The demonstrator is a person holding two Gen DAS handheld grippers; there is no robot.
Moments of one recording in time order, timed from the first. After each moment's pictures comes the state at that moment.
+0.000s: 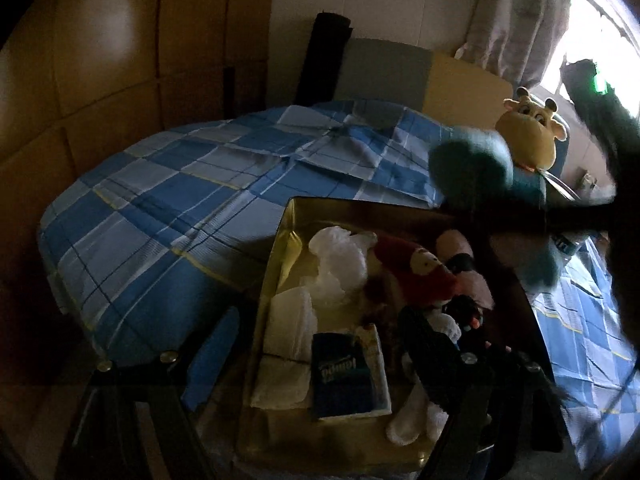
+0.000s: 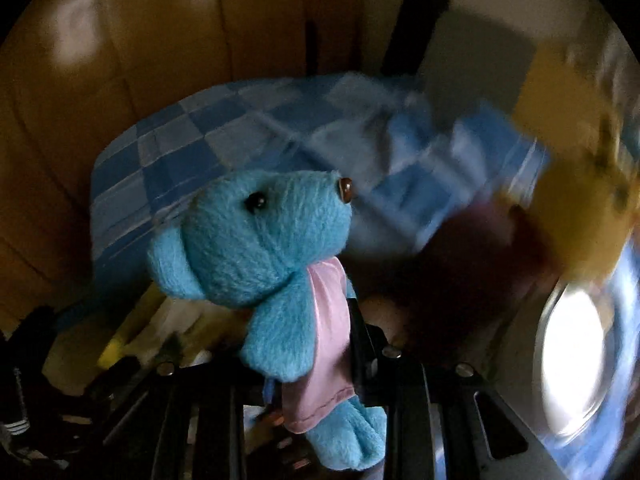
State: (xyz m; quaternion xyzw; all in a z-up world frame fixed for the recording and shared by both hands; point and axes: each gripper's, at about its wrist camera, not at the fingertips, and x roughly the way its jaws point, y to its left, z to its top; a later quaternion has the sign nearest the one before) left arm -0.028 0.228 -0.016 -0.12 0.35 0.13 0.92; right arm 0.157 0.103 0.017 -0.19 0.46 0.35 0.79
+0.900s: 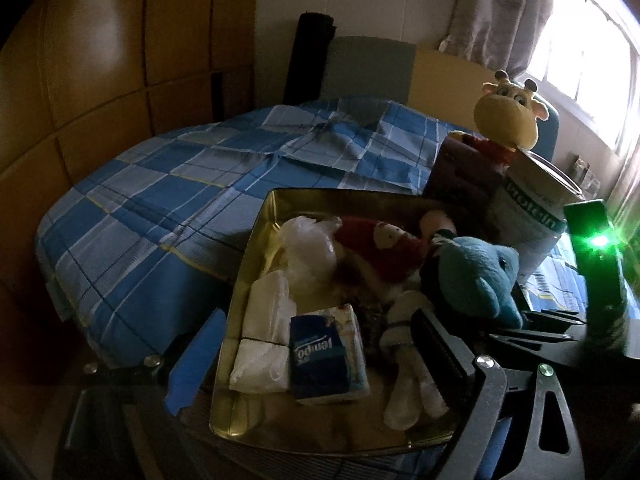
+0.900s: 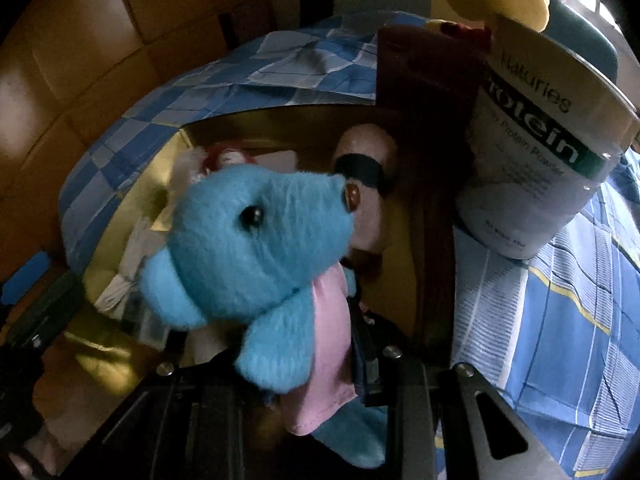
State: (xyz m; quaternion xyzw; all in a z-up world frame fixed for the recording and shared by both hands) left arm -0.033 0.205 -0.023 -0.10 0.35 0.12 0.92; right arm 0.086 0.044 -0.068 -0.08 0.50 0.24 0.83
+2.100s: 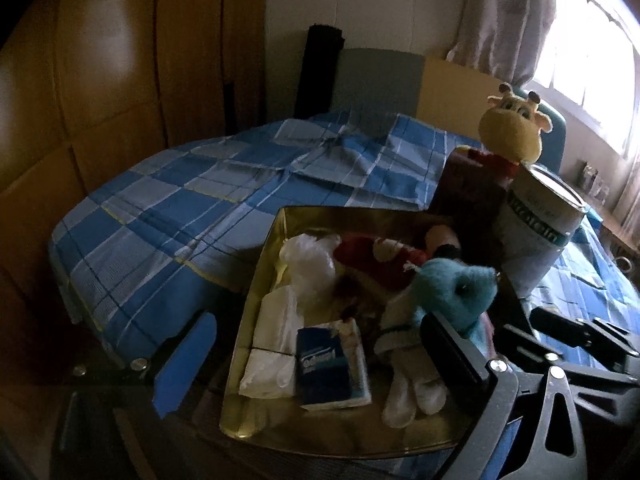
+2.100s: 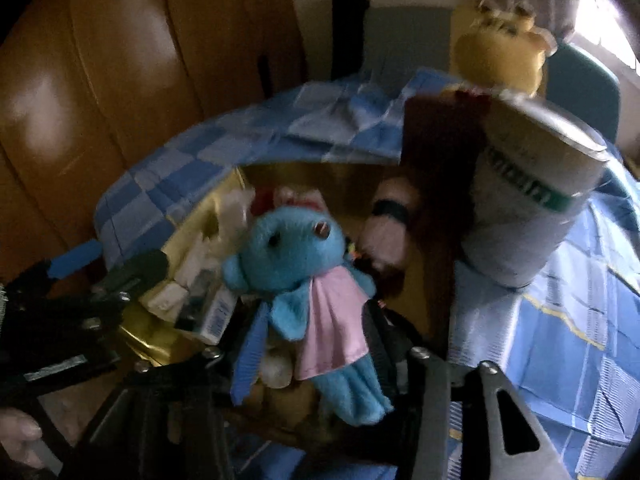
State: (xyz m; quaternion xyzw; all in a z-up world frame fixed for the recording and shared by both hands) left arm -0.039 0.197 -0.005 -0.09 0.33 0.15 0.93; right arm 0.033 0.026 -0.026 -0.06 0.40 0.29 0.87
